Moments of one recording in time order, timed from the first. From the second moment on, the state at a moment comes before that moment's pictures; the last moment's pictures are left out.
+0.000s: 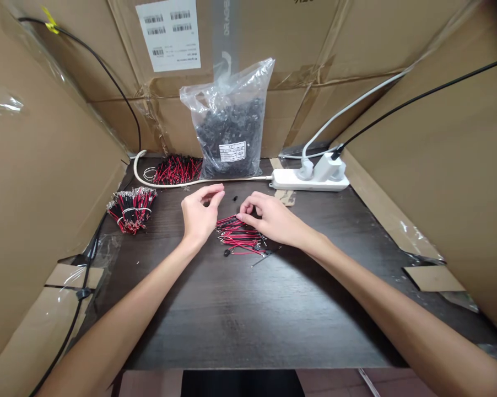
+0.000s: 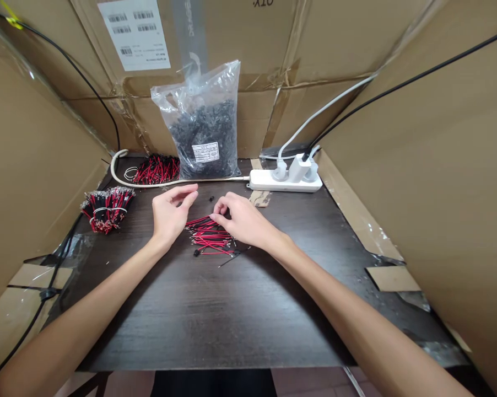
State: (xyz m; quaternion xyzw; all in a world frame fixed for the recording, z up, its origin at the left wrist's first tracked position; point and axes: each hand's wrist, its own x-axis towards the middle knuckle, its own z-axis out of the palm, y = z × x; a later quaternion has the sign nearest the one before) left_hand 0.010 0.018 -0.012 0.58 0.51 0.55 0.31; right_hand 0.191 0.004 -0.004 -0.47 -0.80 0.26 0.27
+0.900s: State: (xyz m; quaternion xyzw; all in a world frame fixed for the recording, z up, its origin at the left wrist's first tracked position) left_hand 0.008 0.022 -0.005 0.53 0.45 0.52 0.50; right_hand 0.199 0.006 0.000 -0.43 -0.83 0.29 0.21
